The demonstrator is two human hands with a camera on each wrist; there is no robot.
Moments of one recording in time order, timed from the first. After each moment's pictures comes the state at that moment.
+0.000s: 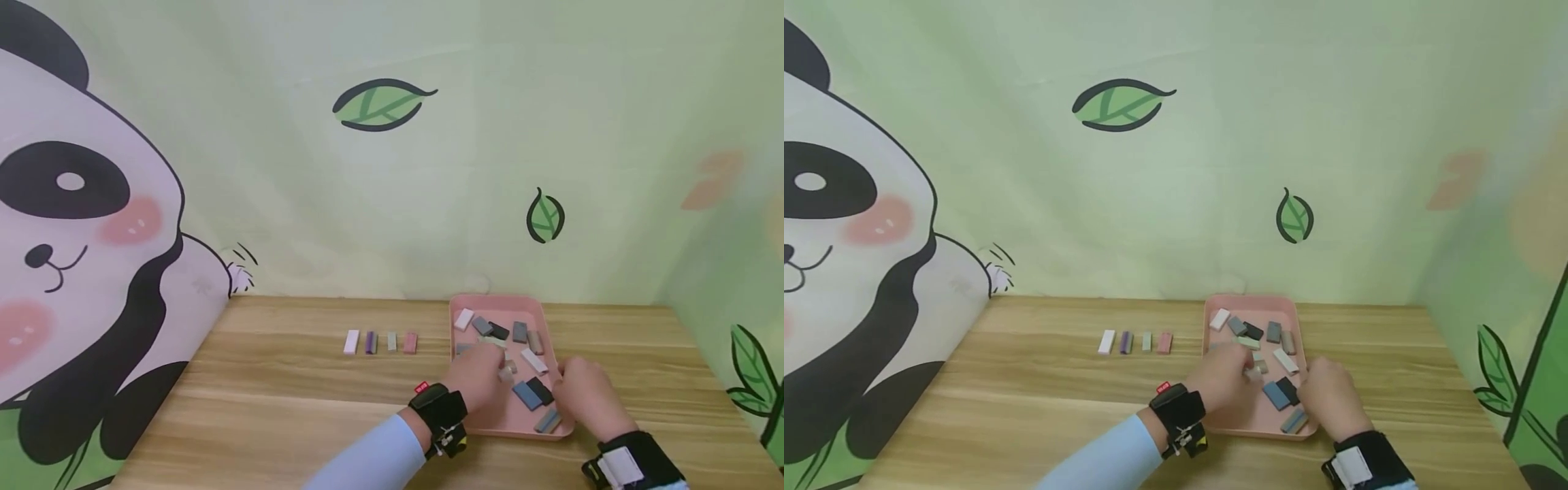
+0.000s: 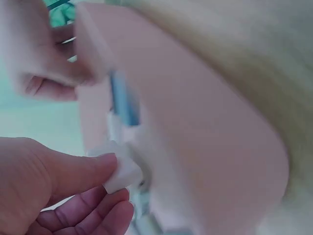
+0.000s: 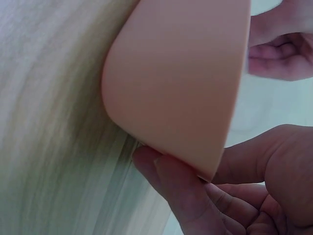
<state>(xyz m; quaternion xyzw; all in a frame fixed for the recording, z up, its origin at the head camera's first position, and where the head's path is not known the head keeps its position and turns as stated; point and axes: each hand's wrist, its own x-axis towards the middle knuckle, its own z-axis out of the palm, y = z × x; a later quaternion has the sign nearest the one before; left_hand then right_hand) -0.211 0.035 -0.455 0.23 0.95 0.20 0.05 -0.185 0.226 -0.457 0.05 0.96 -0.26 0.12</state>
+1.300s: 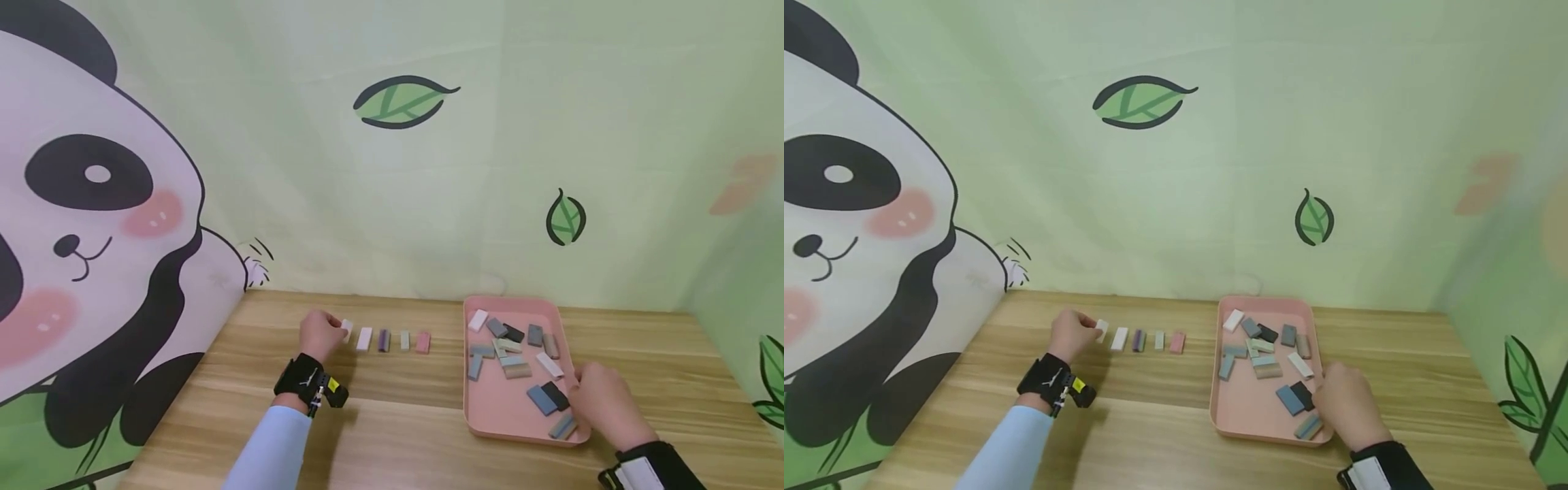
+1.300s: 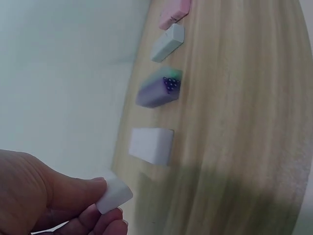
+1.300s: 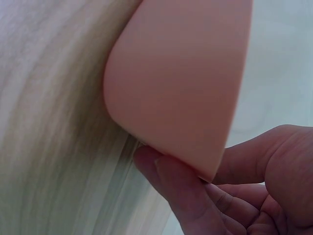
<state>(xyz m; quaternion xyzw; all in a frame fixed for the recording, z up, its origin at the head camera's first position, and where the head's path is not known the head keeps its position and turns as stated) -0.265 -0.228 -0.461 -0.13 0.93 0.33 -0.06 -0.182 0.220 -0.452 0.05 0.94 -0.29 0.14</state>
